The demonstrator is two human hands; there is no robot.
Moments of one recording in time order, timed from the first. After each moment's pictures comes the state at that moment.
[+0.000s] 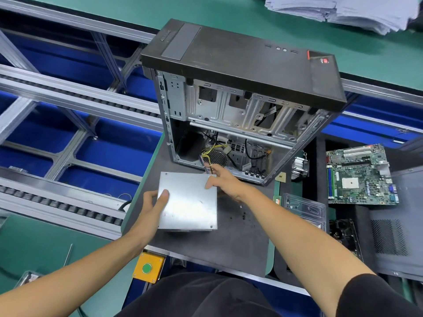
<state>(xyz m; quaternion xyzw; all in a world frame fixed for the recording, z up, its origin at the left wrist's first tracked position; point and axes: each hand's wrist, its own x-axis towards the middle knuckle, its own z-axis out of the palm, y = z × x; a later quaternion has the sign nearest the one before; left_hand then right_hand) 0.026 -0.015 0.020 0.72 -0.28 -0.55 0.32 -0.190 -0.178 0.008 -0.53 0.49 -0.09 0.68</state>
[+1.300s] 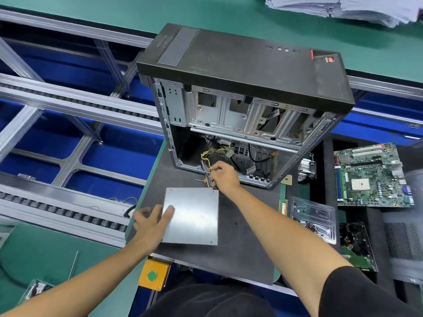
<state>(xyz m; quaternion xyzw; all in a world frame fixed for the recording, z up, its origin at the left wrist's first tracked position) 0.032 -0.013 -0.003 0.80 -0.36 -0.45 0.18 -0.164 -0.196 -0.013 -0.53 0.60 -0.22 0.57</state>
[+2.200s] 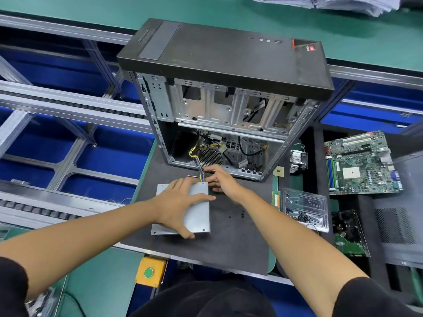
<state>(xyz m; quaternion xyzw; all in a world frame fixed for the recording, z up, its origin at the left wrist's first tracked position) 0.001 -0.098 0.023 0.46 -0.85 -0.23 -0.10 -0.197 -0.177 -0.014 -0.46 0.54 -0.15 0.69</state>
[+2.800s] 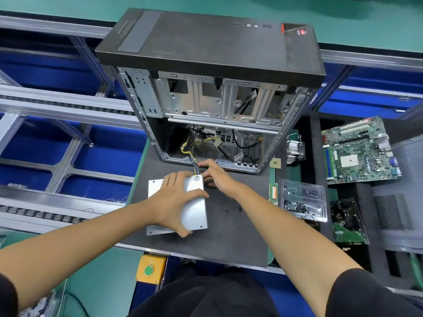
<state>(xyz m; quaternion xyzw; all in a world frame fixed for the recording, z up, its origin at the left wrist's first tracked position) -0.011 -0.089 0.040 0.49 -0.85 -0.18 -0.07 -0.194 -0.179 -0.023 -0.49 0.53 -0.13 0.68</state>
